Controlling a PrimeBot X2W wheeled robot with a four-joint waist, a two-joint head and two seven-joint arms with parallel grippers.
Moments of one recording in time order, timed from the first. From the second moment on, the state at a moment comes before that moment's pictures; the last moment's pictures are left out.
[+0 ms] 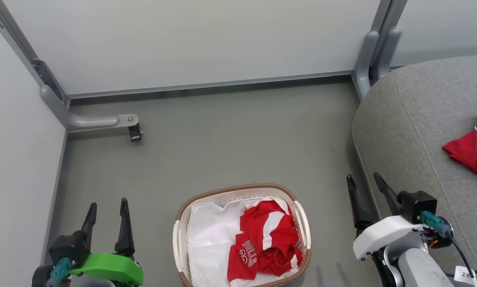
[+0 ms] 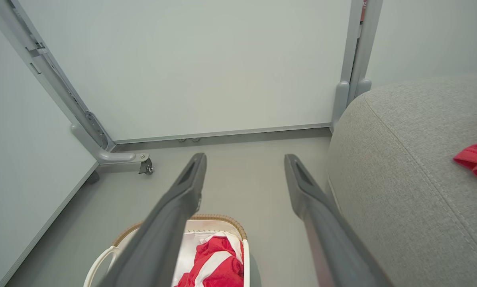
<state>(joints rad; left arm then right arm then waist) -0.06 0.05 0.01 0.36 -0.24 -0.13 -0.26 -0.20 -0.05 0.08 0.44 0.24 0.13 -0.26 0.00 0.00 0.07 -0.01</state>
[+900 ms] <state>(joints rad) -0.33 0.08 -0.37 0.51 -0.36 -0.13 -0.26 -0.42 -0.05 0.06 0.26 0.27 0.13 -0.26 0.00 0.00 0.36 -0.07</state>
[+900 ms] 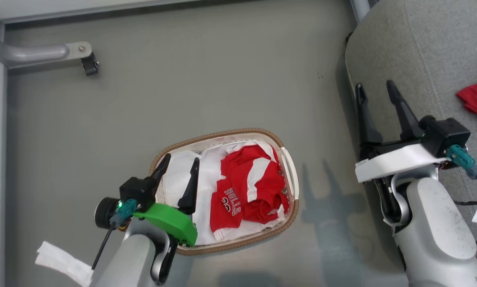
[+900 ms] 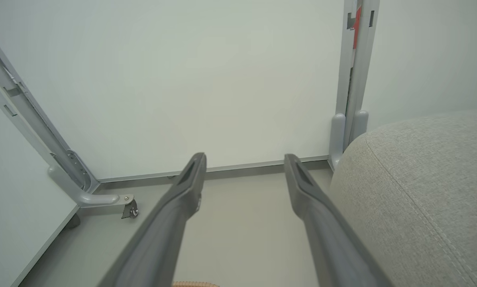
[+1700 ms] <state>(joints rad) -0.65 0.09 -0.61 0.66 -0.51 -0.13 -0.26 -0.53 -0.05 0.02 0.04 0.27 0.13 -0.26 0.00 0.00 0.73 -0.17</state>
